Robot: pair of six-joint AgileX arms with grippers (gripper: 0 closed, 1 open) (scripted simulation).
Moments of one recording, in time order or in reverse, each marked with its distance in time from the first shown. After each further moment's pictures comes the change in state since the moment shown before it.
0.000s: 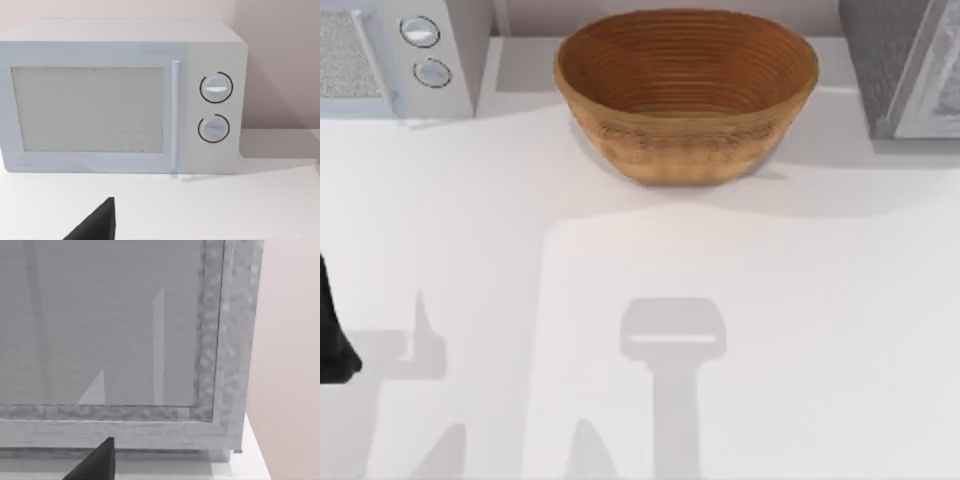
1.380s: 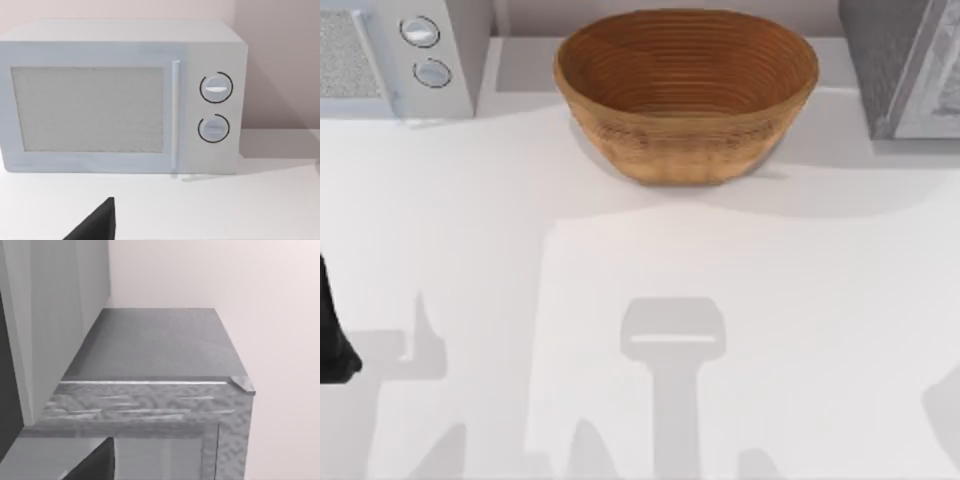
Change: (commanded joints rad) left arm 0.000 0.000 0.000 0.000 0.000 0.000; right arm -0.012 -0.206 1.314 -1.529 -0.017 0.000
